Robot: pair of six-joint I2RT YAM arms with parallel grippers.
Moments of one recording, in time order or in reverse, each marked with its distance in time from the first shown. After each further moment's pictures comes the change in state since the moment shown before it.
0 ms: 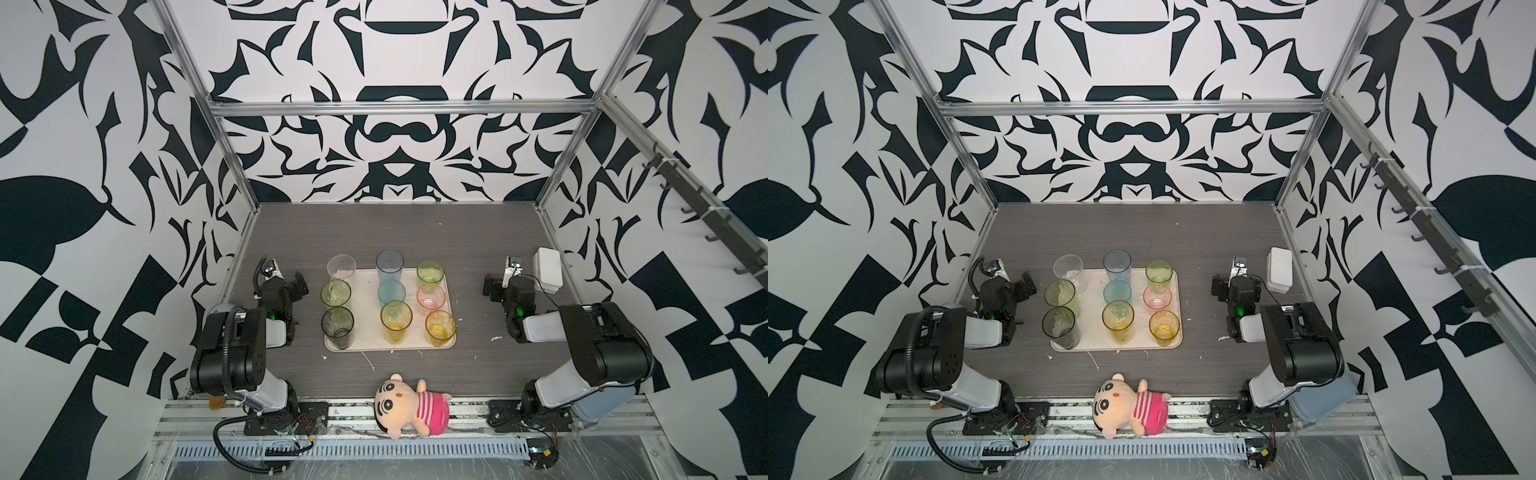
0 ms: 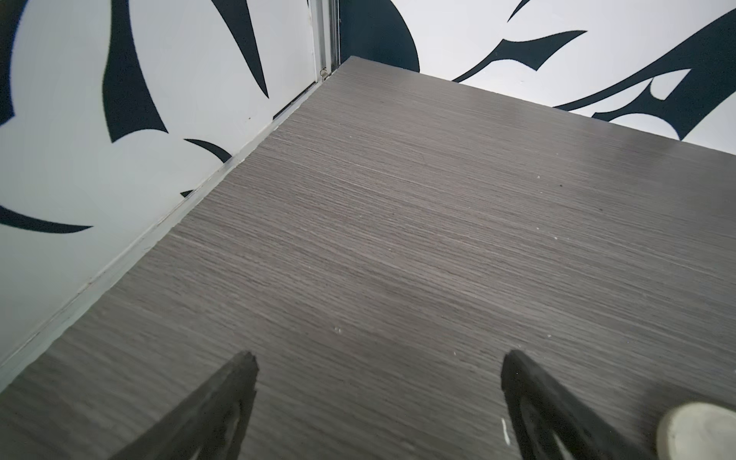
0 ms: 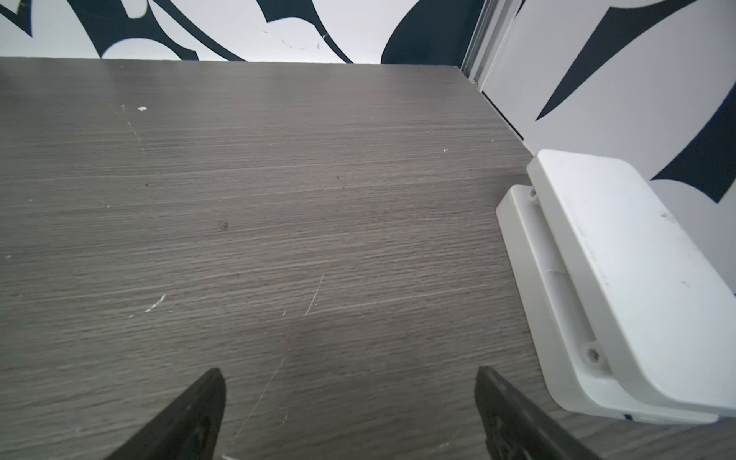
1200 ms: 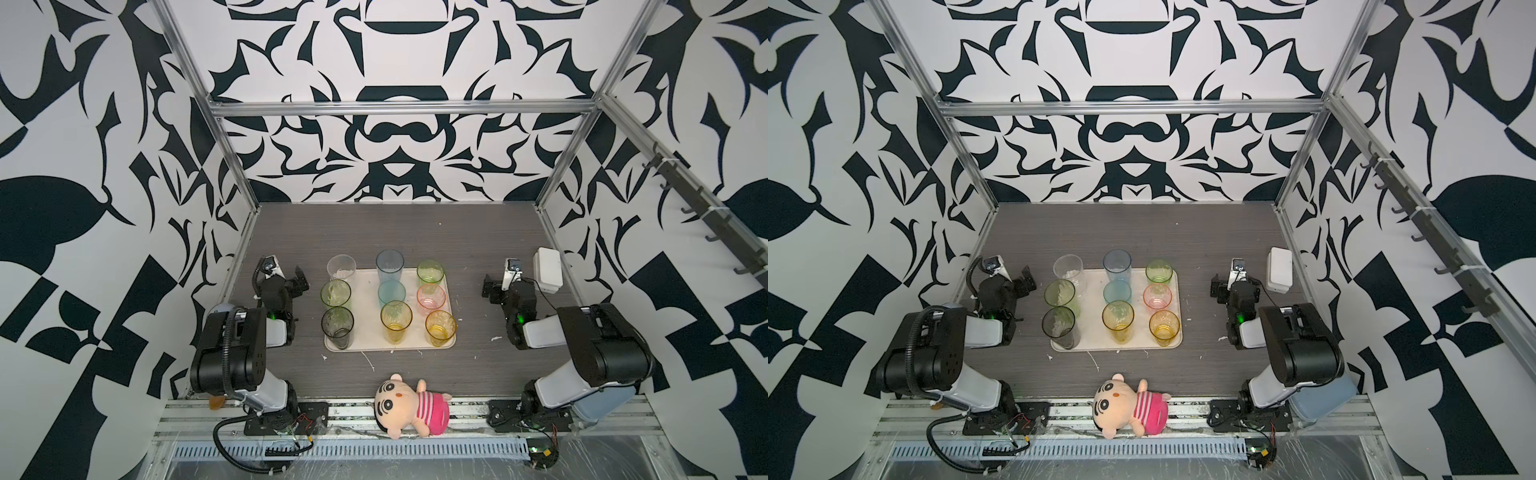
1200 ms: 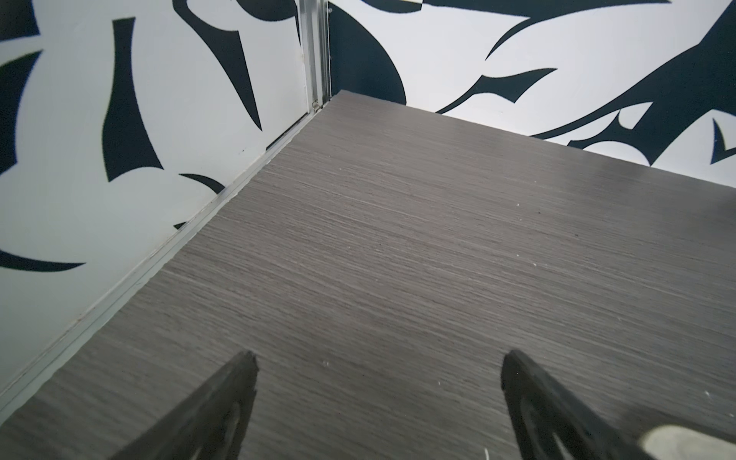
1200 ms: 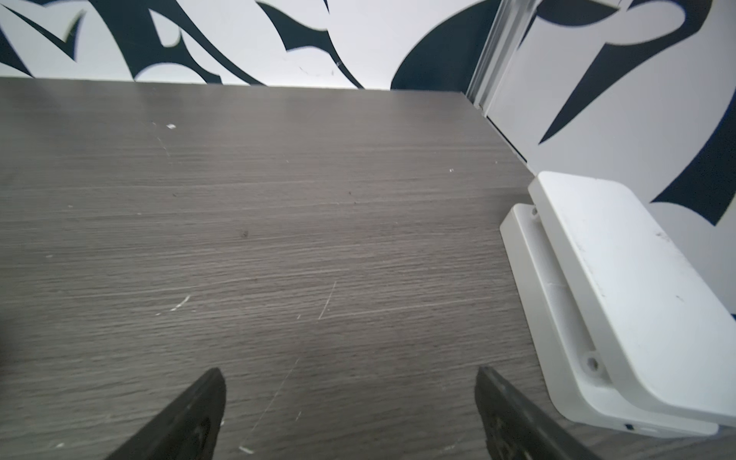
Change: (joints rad) left arm -0.005 0.002 0.006 0.054 0.009 0.014; right arm 0.006 -0.001 -0.032 0.084 -0.012 -0.023
